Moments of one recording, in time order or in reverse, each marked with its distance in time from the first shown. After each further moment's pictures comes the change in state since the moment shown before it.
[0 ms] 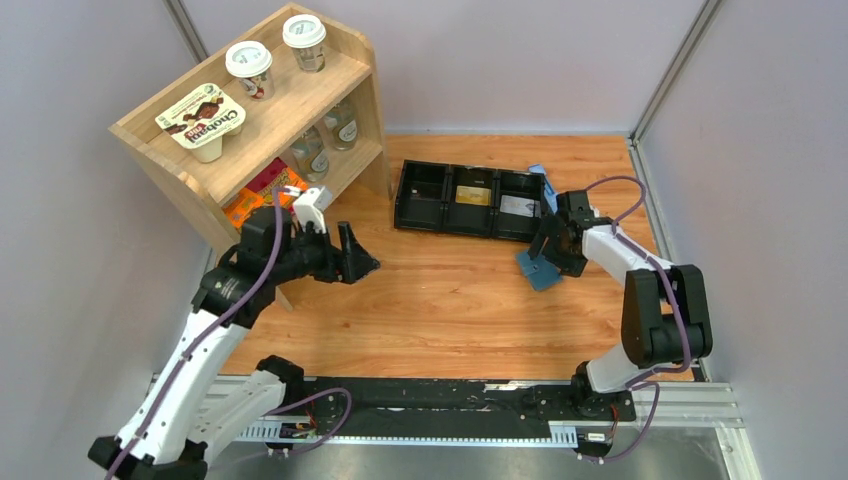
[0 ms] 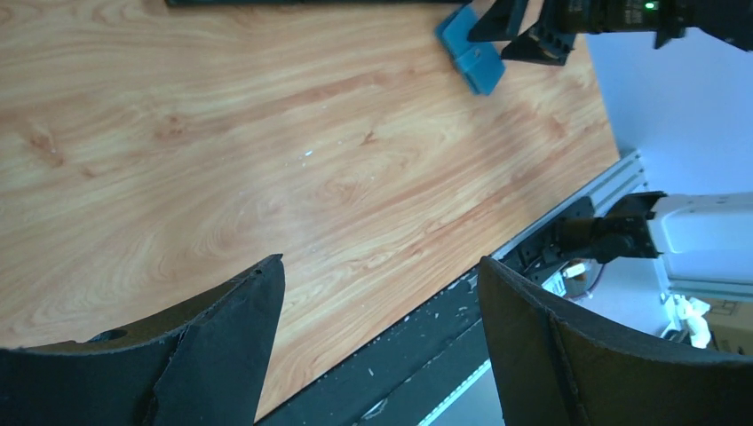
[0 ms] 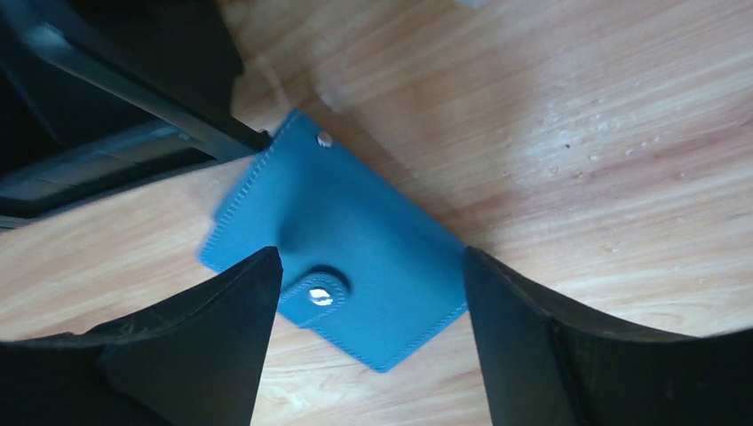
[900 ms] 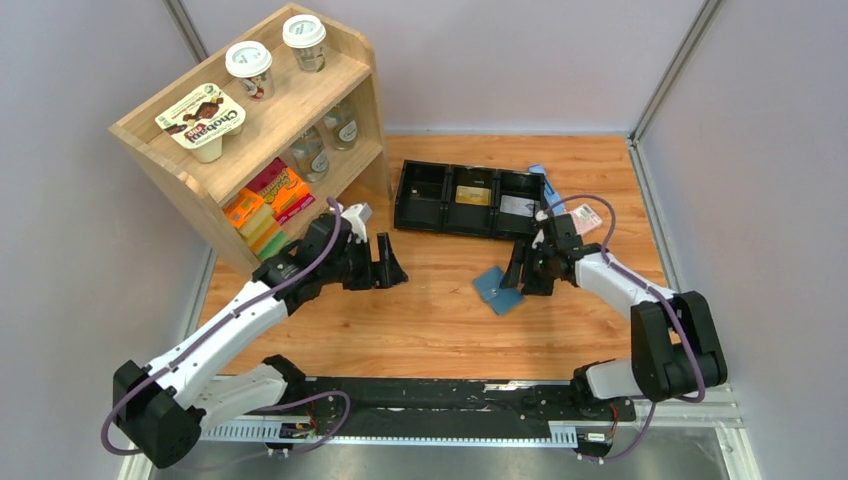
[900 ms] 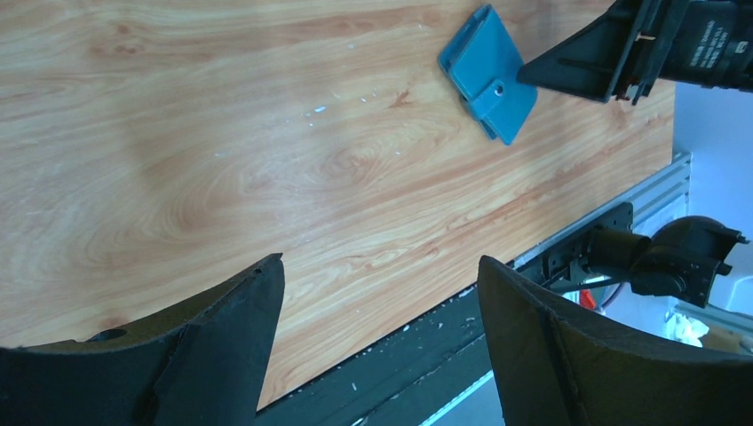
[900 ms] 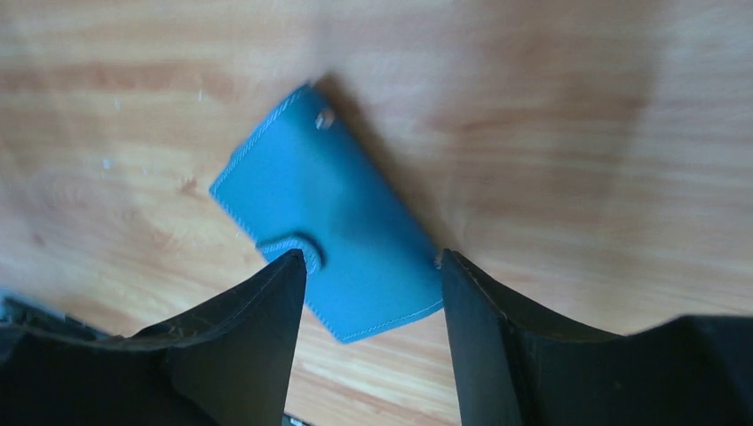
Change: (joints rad) left arm -0.225 0.209 -0.168 0.191 -0.208 -0.204; right arm 0.110 -0.156 -0.198 0.107 -0.345 -0.129
